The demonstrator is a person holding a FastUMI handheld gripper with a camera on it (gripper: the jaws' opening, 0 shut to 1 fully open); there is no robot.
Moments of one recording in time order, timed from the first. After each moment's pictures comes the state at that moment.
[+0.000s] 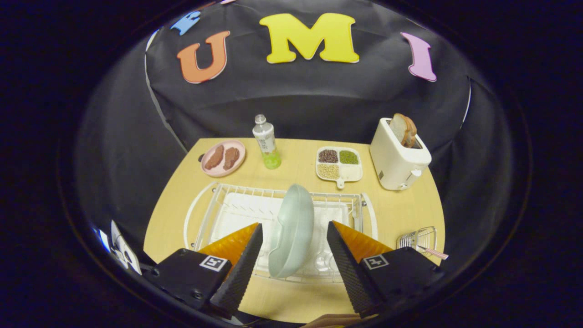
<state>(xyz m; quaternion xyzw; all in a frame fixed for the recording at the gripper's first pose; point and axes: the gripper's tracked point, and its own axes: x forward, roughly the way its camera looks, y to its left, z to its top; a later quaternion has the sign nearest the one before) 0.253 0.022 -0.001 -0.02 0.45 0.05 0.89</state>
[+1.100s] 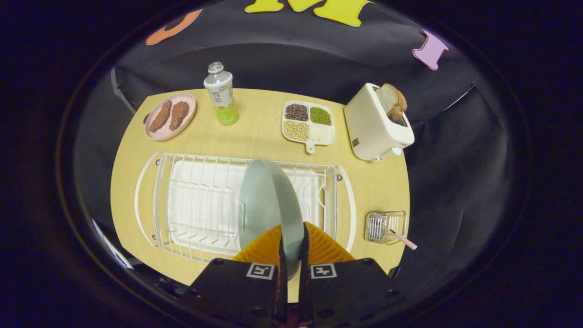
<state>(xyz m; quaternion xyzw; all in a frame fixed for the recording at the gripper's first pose) 0.269 0.006 -0.020 -0.09 0.58 -0.10 0.80</state>
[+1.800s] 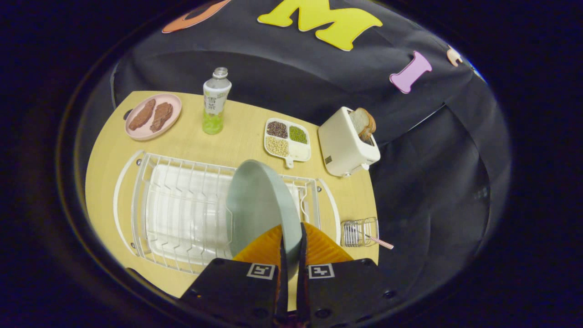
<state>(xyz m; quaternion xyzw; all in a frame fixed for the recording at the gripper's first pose) 0.265 0.033 -0.016 -0.17 0.49 -0.21 0.83</state>
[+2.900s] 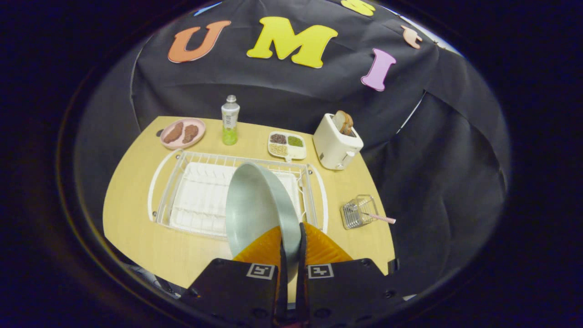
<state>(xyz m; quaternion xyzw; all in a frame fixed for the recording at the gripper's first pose) 0.105 0.016 -0.001 -0.08 0.40 -0.13 0.90</state>
